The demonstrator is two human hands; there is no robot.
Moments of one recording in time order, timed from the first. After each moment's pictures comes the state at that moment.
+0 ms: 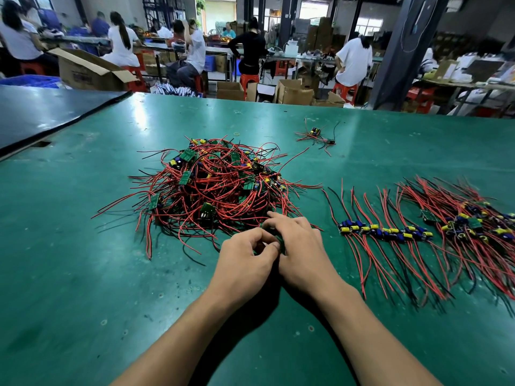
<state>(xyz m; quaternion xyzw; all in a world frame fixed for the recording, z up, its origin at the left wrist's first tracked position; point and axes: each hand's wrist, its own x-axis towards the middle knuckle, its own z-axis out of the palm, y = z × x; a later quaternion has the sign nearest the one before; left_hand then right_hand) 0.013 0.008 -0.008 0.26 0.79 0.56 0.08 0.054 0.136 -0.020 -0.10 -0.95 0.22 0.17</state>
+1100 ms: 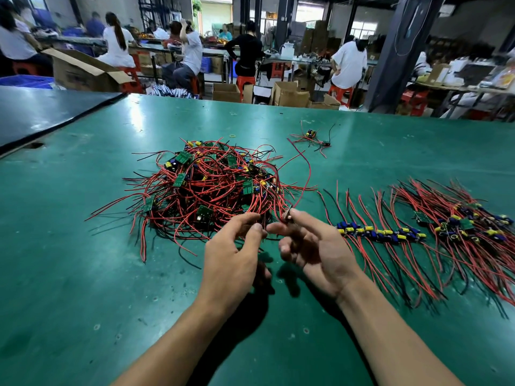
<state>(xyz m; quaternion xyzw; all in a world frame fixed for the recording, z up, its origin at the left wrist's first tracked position) 0.021 0.004 0.006 0.22 0.72 0.65 -0.01 0.077 0.141 0.022 -0.13 -0.50 0.85 0.08</state>
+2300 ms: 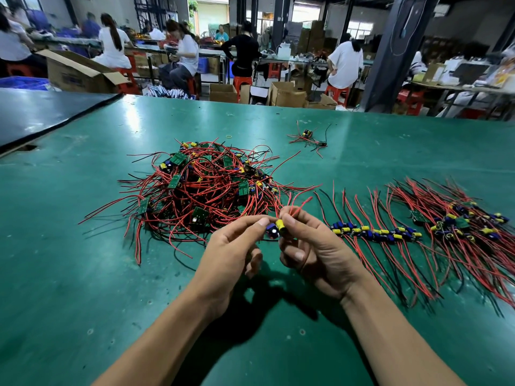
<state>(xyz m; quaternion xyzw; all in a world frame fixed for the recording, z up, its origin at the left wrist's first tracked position) 0.022 0.001 0.022 0.18 0.58 0.76 0.25 0.081 0.145 0.021 -0.03 -0.49 0.87 0.06</state>
